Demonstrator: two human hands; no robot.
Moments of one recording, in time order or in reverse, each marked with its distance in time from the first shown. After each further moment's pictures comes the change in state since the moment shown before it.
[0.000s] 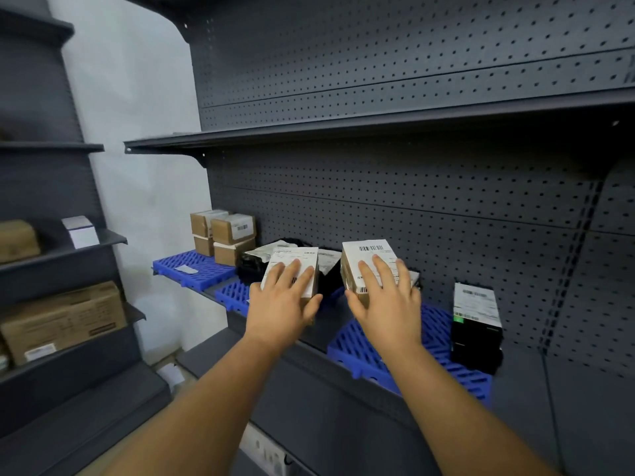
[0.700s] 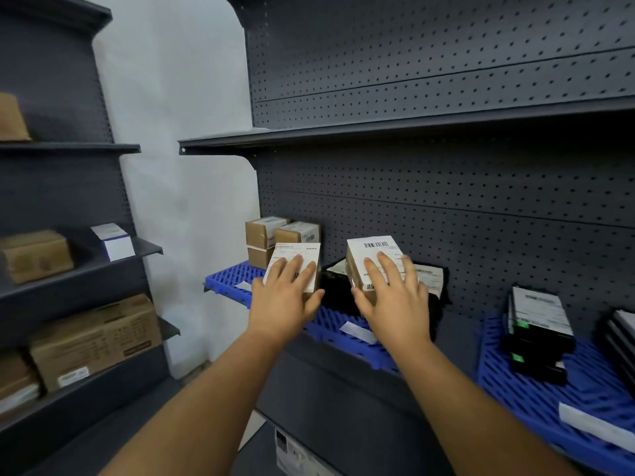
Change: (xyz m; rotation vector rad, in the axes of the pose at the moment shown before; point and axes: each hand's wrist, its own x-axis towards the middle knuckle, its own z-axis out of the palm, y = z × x) left_hand 0.066 -0.259 0.030 0.034 -0.056 0.001; right_hand 0.084 -0.216 0.127 0.017 0.043 -0.018
